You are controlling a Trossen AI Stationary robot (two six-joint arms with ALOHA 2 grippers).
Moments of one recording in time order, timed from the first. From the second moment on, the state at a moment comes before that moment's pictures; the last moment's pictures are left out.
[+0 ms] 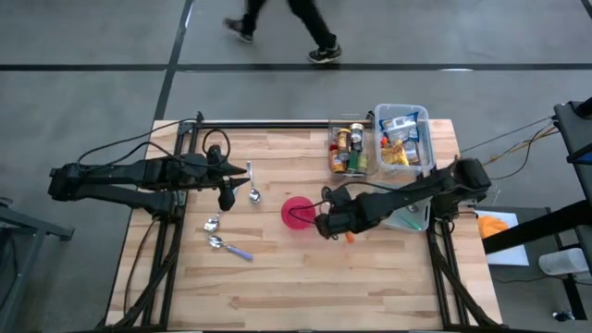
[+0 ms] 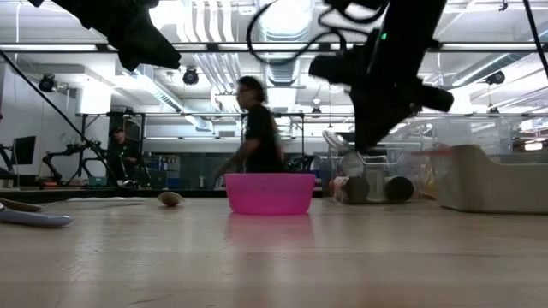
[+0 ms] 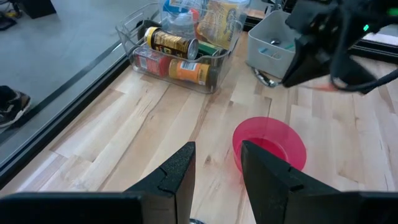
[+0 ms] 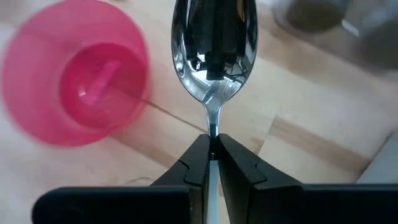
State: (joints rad) left arm 0.05 0.81 0.71 -0.43 -0.24 -0.18; right arm 0.25 1.75 1.22 -0.84 0.46 1.35
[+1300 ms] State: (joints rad) left arm 0.05 0.81 0.71 -0.45 -0.24 -0.18; right arm 0.40 1.29 1.00 -1.48 0.30 1.06
